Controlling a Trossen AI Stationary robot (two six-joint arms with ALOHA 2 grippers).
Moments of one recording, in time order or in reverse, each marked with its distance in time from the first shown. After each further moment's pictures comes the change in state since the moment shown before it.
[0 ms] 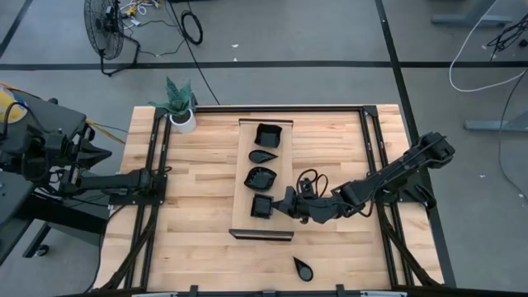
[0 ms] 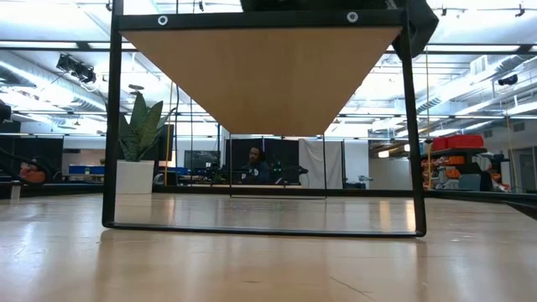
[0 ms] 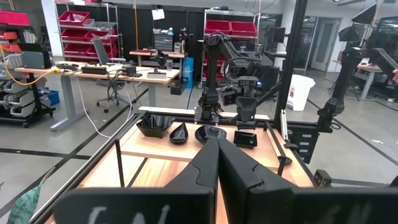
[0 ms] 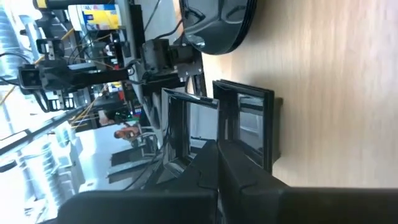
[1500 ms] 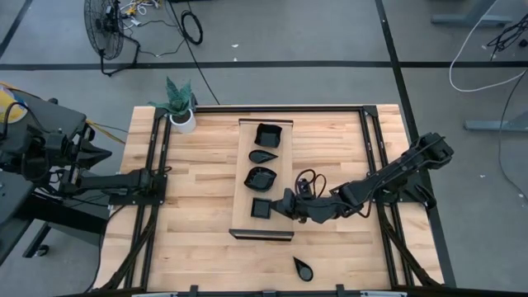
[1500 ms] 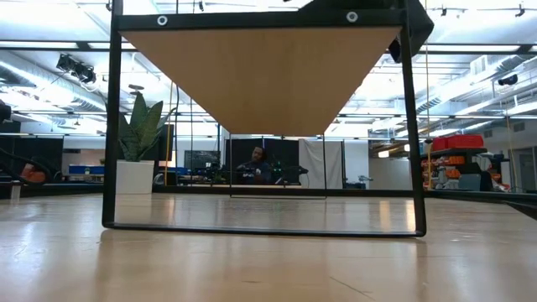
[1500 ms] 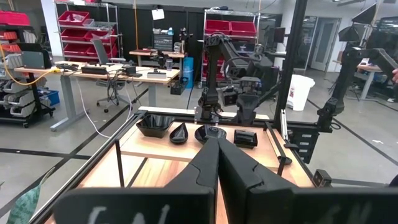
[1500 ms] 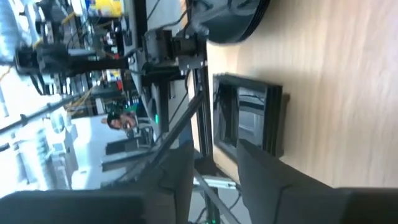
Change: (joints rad) left arm 0.000 0.000 0.000 0.000 0.000 0.000; right arm -0.004 0.017 -0.001 0.050 -0.015 -0.065
